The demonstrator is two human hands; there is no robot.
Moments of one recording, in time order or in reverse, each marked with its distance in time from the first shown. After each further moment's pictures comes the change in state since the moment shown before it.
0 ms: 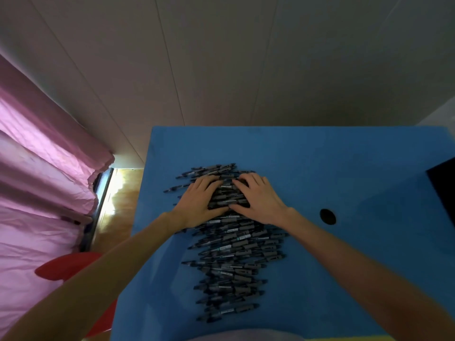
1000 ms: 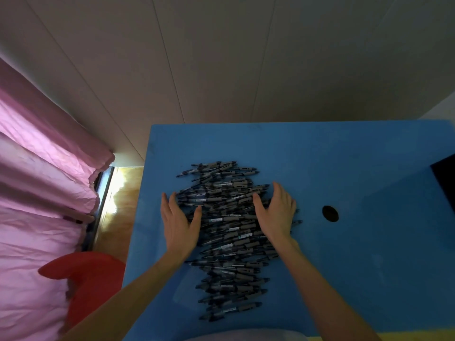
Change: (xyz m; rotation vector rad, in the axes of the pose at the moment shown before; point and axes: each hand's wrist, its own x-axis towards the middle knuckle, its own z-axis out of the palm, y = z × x) left_hand -0.069 0.035 0.026 -0.497 0.393 -0.740; right_hand -0.042 -0.031 0.025 0.463 0.306 0.827
